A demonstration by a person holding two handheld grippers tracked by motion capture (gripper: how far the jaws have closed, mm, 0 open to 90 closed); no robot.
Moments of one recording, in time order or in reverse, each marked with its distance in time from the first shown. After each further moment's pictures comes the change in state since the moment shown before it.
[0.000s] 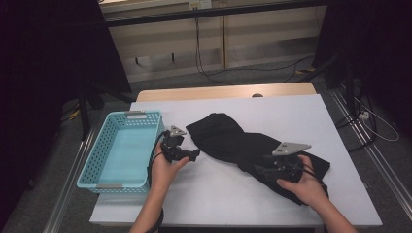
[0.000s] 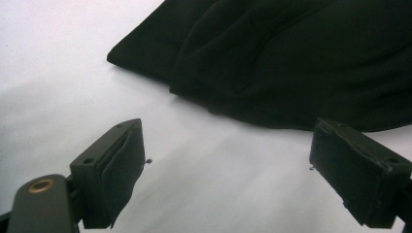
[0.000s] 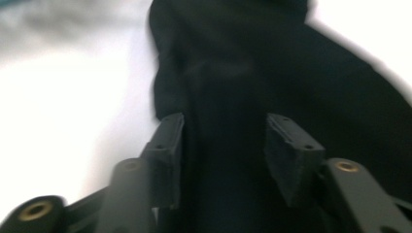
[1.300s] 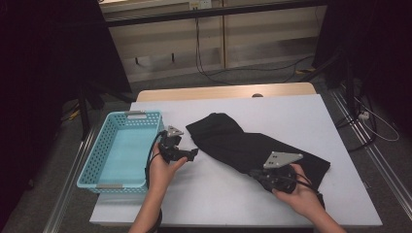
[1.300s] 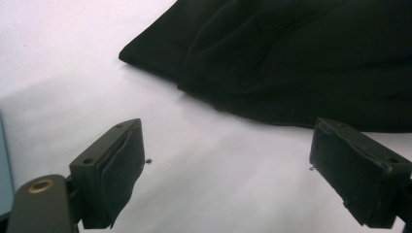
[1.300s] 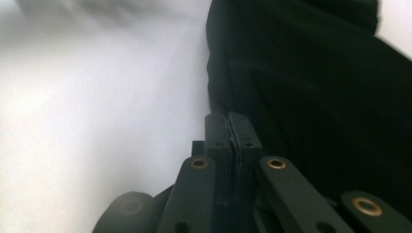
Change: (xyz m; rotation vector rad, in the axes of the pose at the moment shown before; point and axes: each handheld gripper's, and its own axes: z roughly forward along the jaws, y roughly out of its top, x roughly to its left) left arm 0.001 -0.002 -0.005 -0.014 0.012 -0.018; right arm 0.040 0.000 -0.004 0.022 0.071 -0.105
